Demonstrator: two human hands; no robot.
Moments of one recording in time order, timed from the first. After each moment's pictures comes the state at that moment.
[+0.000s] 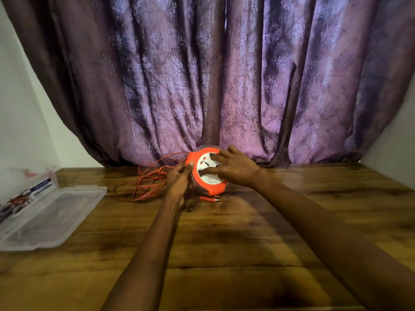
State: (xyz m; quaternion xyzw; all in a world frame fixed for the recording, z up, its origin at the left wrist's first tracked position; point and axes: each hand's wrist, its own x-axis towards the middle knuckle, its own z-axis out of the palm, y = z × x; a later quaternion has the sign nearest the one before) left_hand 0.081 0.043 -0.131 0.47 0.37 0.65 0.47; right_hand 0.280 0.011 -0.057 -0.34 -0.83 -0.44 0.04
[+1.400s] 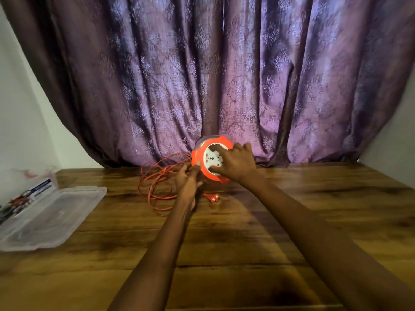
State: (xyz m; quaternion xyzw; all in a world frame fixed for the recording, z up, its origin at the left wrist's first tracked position) left_hand 0.111 0.023 -0.129 0.42 0.33 0.68 0.50; right_hand 0.266 0.014 -0.059 -0.60 -0.72 -0.27 0.22
